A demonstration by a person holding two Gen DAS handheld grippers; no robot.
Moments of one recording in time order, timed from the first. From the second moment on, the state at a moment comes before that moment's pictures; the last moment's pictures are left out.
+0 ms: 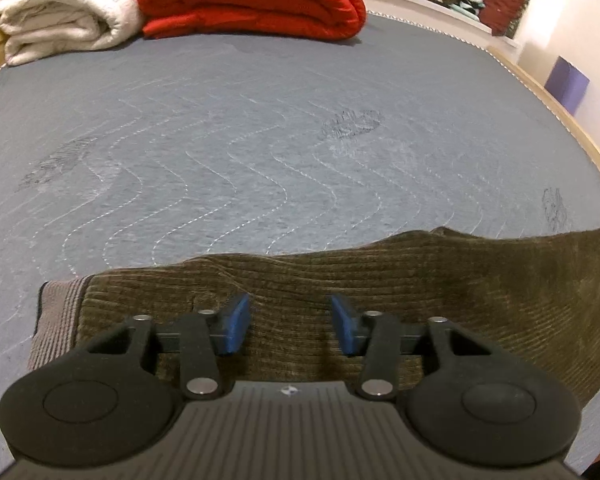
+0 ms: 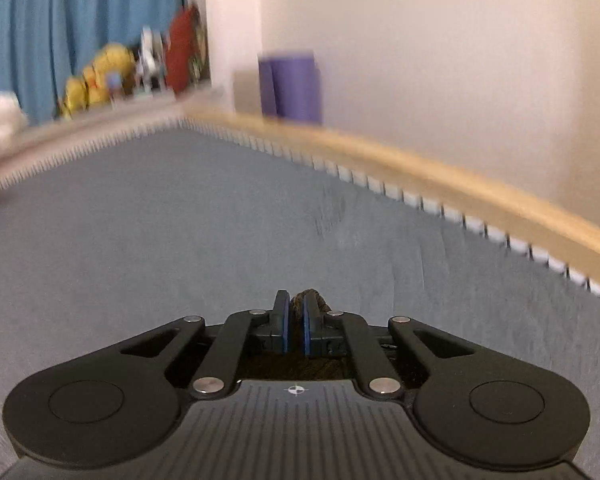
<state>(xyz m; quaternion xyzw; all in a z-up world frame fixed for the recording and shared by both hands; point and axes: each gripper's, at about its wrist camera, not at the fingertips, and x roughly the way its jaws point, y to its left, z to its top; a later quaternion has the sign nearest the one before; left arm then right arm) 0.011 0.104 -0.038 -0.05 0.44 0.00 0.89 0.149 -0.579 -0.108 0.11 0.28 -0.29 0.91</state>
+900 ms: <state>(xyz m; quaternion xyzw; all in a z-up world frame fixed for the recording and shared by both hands) -0.002 0.118 -0.001 -0.06 0.39 0.07 0.91 -0.043 -0.691 -0.100 0.36 0.32 -0.28 0.83</state>
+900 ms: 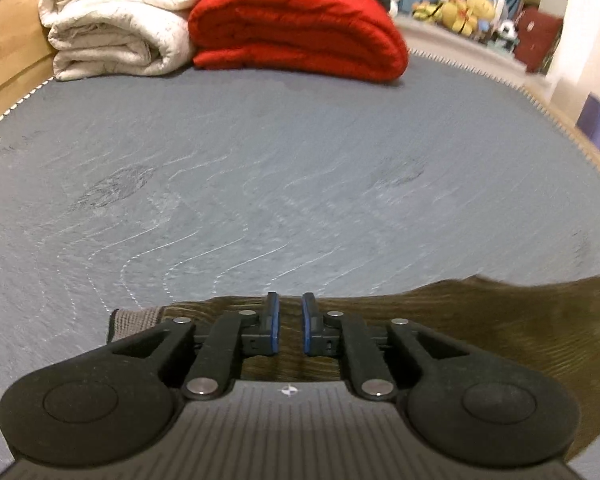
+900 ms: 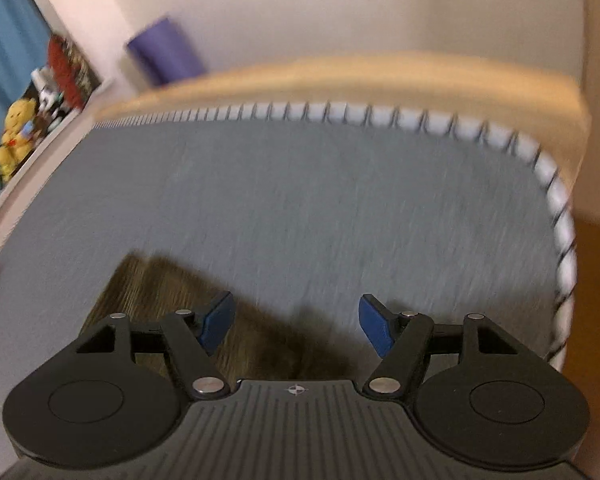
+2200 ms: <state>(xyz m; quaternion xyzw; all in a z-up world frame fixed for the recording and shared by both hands) -0.009 0.103 0.008 -0.06 0.40 0.05 0.91 -0.031 -0.674 -0.096 0.33 0.35 -0.34 0.81</state>
